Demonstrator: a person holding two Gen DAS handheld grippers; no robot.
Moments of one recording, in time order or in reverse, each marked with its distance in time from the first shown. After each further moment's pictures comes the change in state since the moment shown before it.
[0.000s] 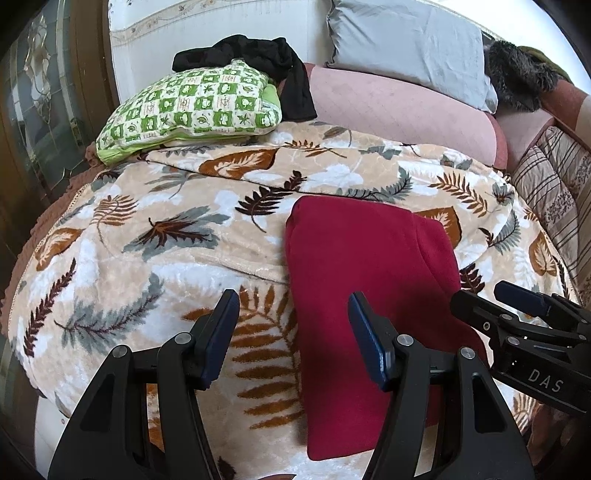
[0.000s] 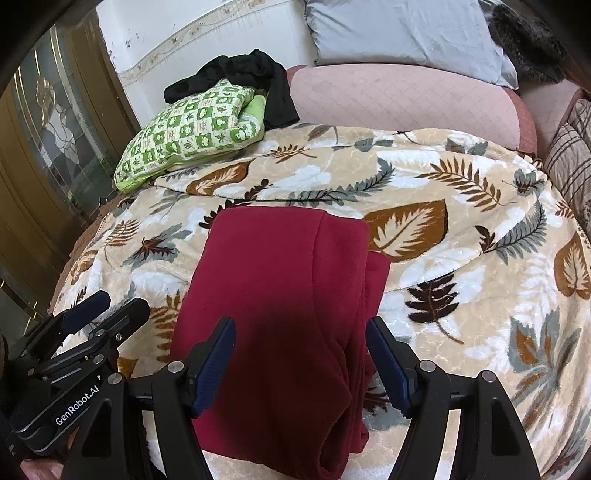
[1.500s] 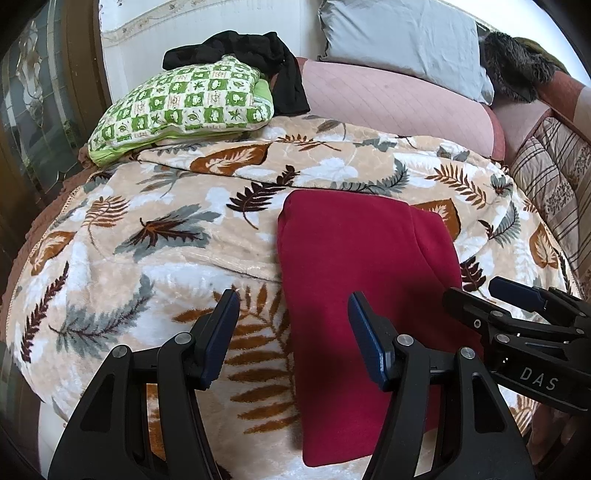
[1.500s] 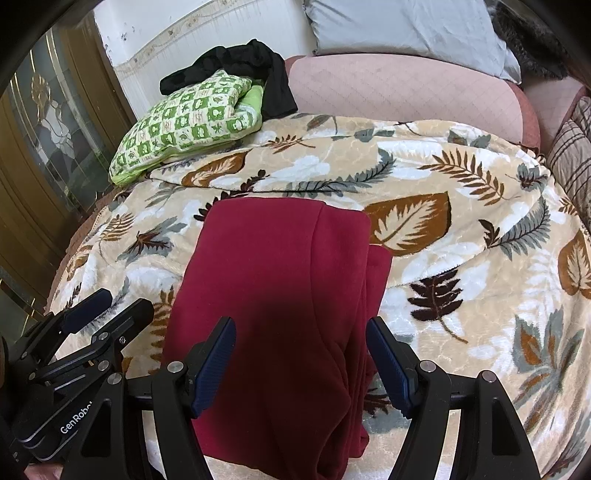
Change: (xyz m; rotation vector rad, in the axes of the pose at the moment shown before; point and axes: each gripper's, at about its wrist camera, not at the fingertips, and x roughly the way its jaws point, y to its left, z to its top) left arm 0.010 -0.006 0.001 0.024 0.016 -0.013; right arm 0.014 0.000 0.000 0.005 0.032 -0.008
